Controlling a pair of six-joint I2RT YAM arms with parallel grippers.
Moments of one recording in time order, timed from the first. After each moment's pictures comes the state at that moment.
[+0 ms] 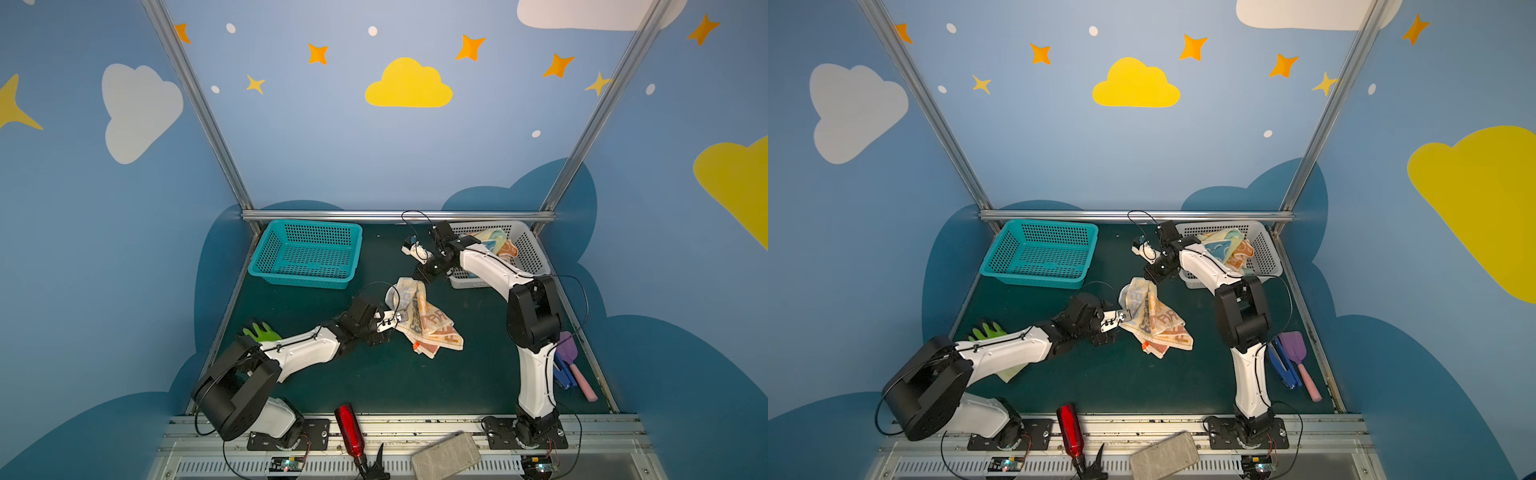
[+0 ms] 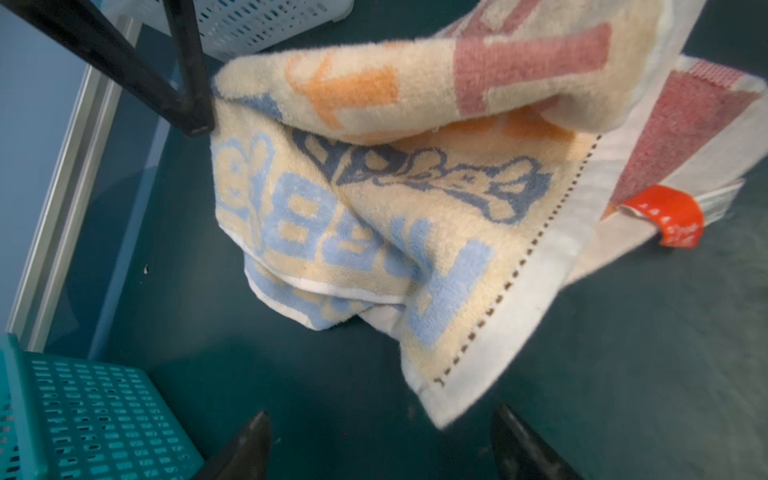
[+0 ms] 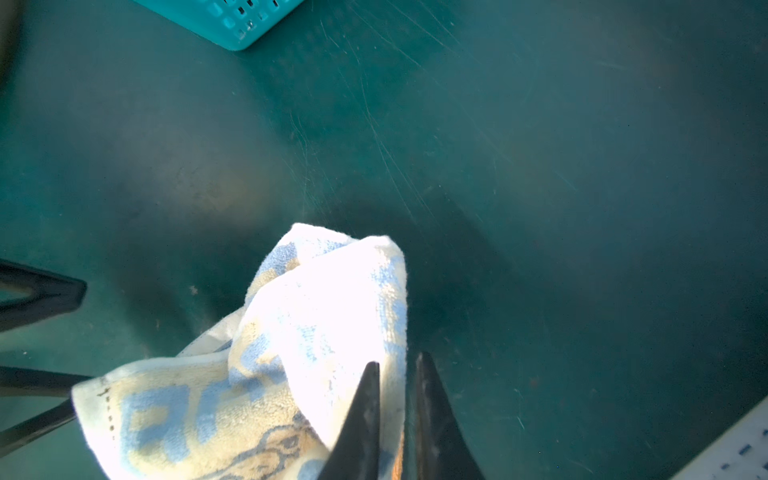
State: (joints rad) left arm -0.68 1.47 0.65 0.11 -0.02 0.76; right arm 0.49 2.09 1.74 -0.75 -0.38 -0.35
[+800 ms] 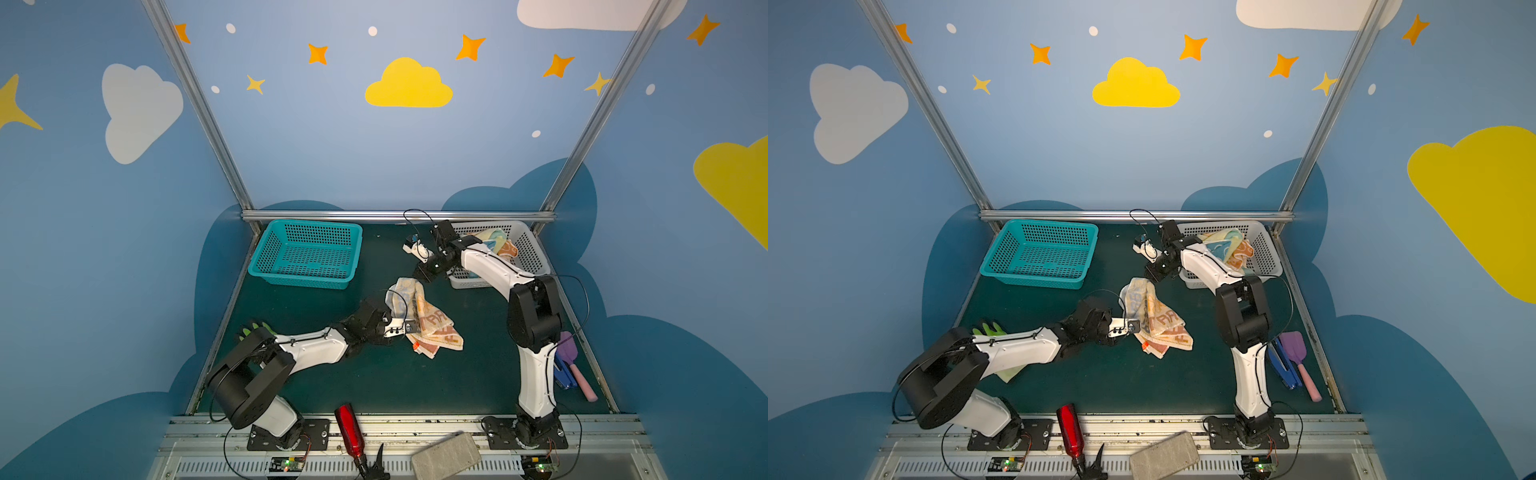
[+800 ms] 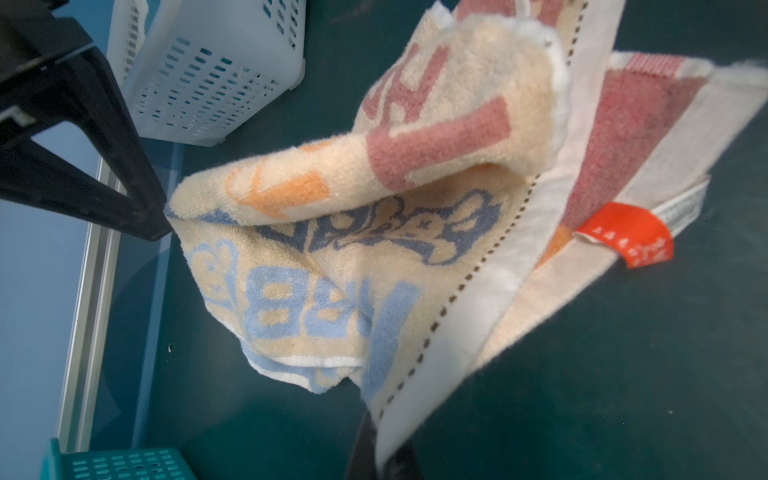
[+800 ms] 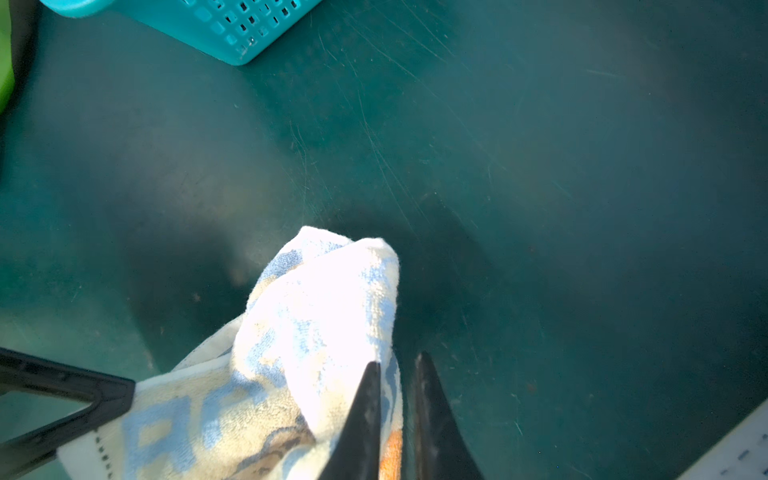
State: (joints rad) left arm -0.74 1.53 0.65 0.19 -0.01 0.91; right arm 0.48 2.09 1.74 -0.73 -0.39 -0.34
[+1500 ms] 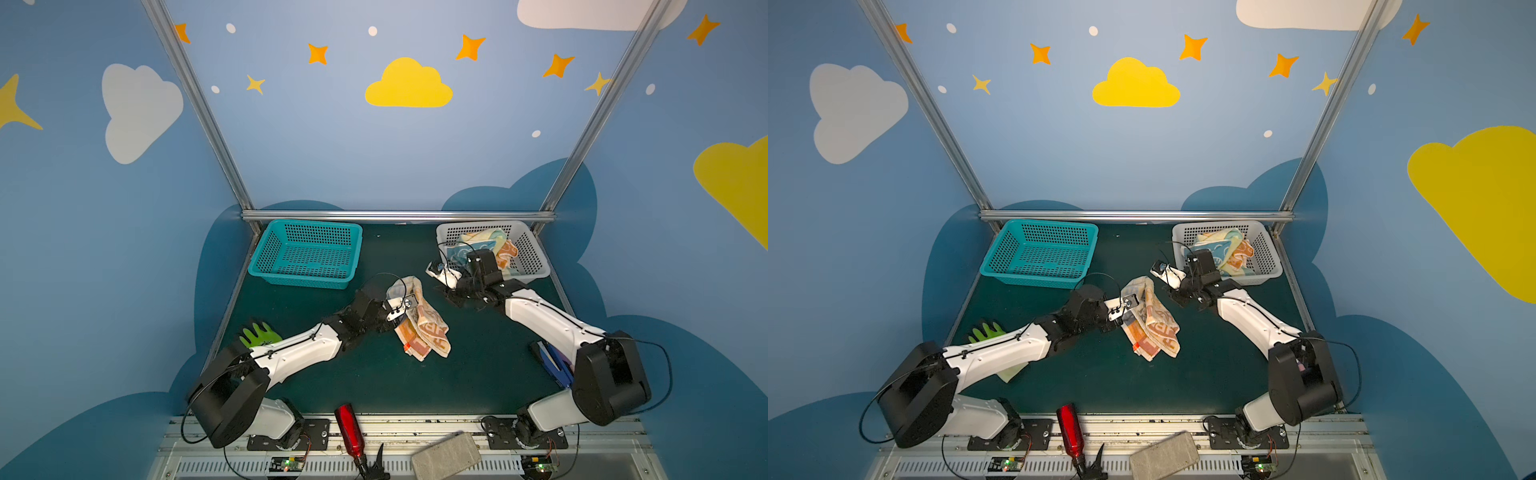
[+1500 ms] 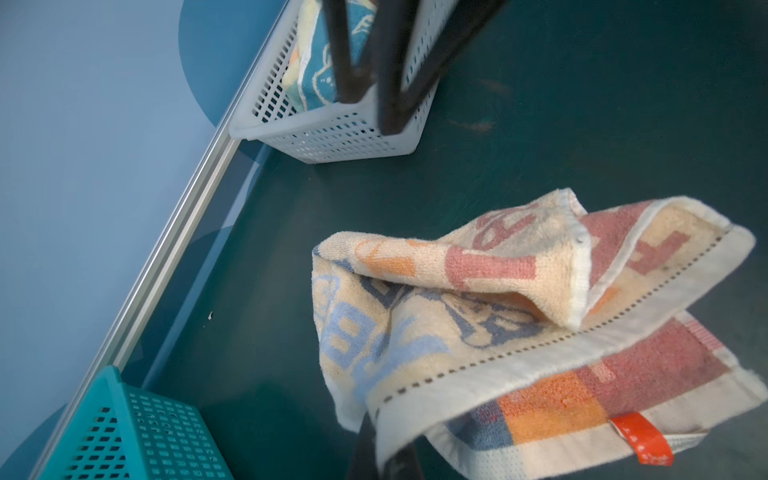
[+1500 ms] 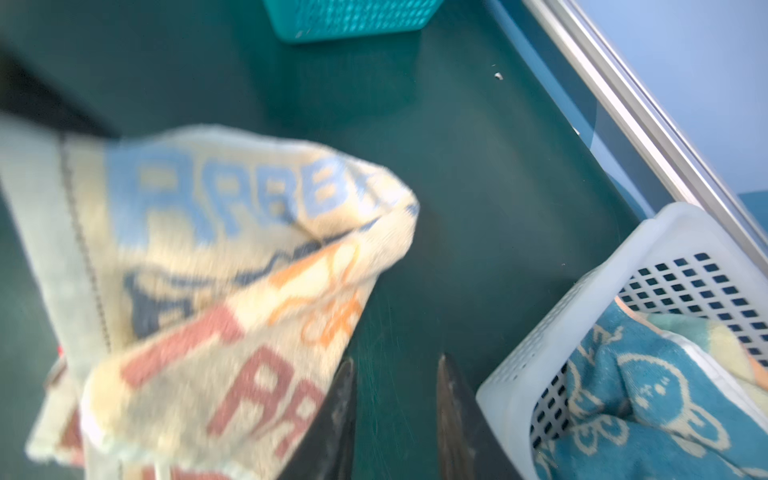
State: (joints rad) left arm -0.74 1.41 0.77 0.08 -0.05 0.58; right arm 0.45 1.46 0.97 -0.27 -0.30 -0.70
